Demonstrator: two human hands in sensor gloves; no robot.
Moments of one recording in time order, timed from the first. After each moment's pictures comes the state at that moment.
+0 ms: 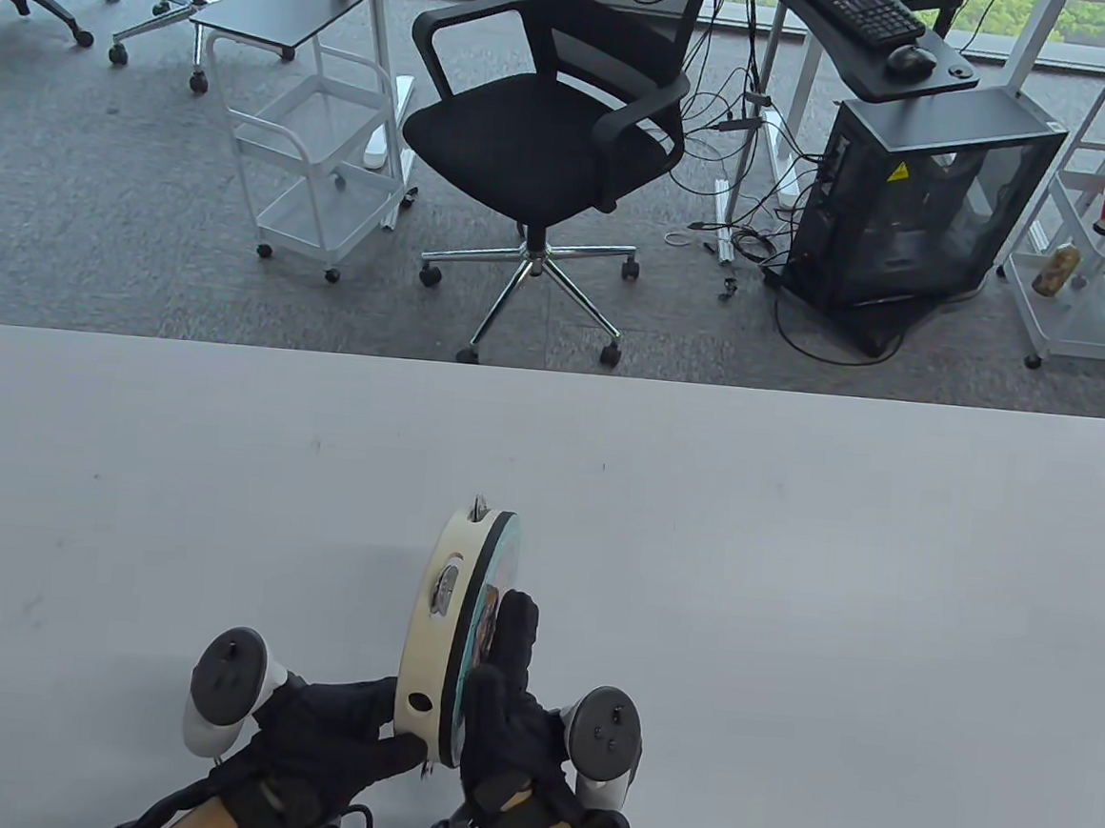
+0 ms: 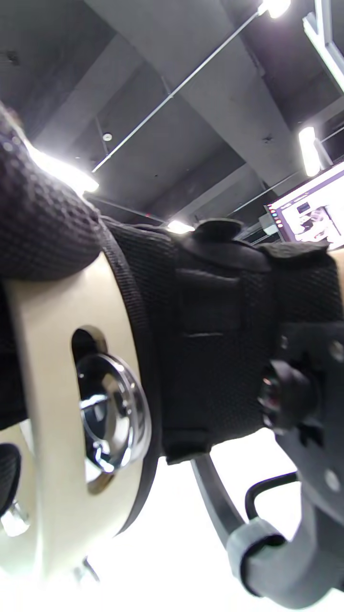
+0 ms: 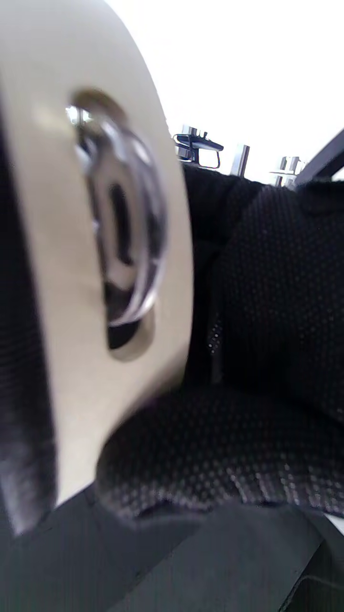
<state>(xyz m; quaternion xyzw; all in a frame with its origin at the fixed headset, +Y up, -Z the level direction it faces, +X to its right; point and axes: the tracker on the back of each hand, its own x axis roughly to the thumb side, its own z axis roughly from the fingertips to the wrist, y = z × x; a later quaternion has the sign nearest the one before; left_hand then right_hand) -0.216 -0.692 -0.274 -0.11 -0.37 0.60 0.70 -0.001 -0.722 -0.274 0.23 -0.02 0.68 0.70</state>
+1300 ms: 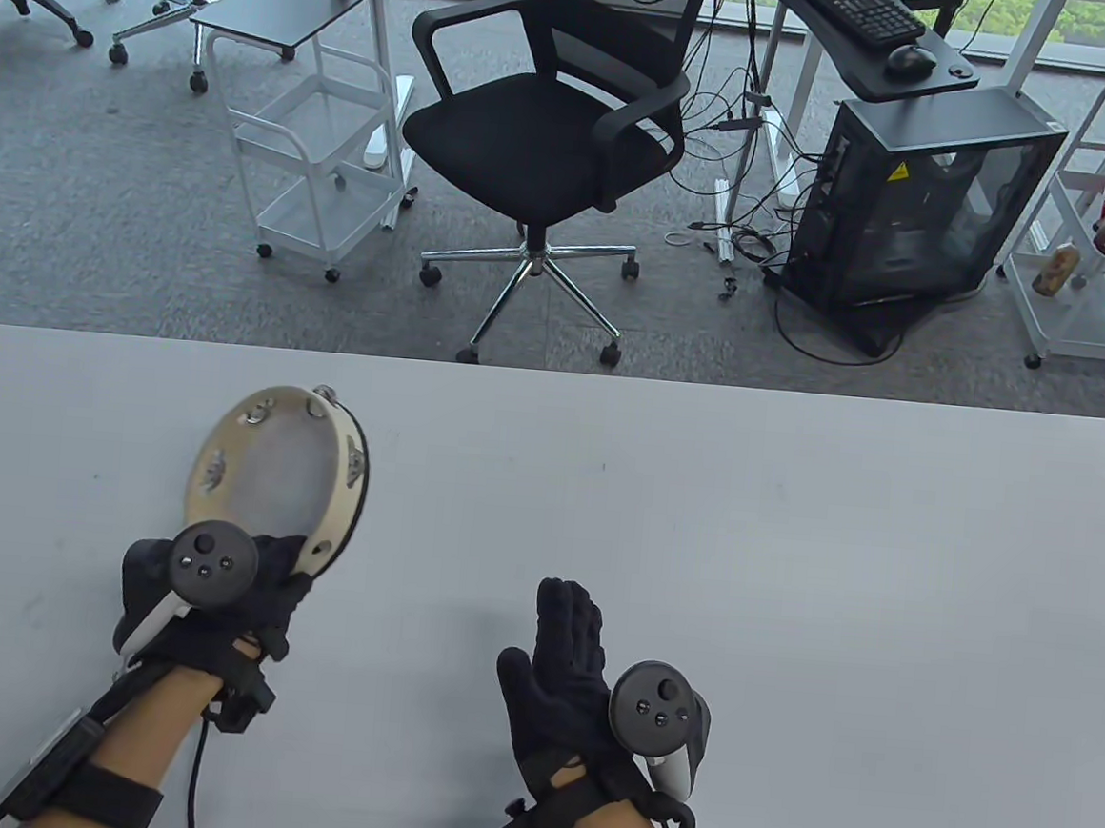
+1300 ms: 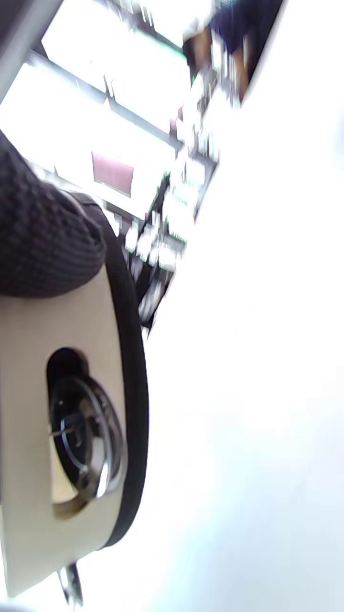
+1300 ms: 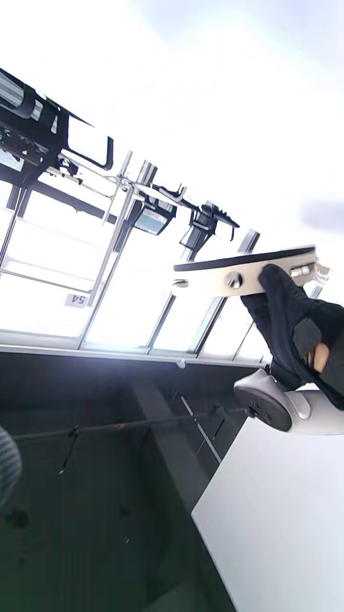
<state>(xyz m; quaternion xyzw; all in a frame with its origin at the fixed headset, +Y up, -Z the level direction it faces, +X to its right) -0.323 -0.699 -0.384 0.00 0.00 0.15 0.99 0.048 -0.712 -0.292 0.19 0.00 0.80 0.57</state>
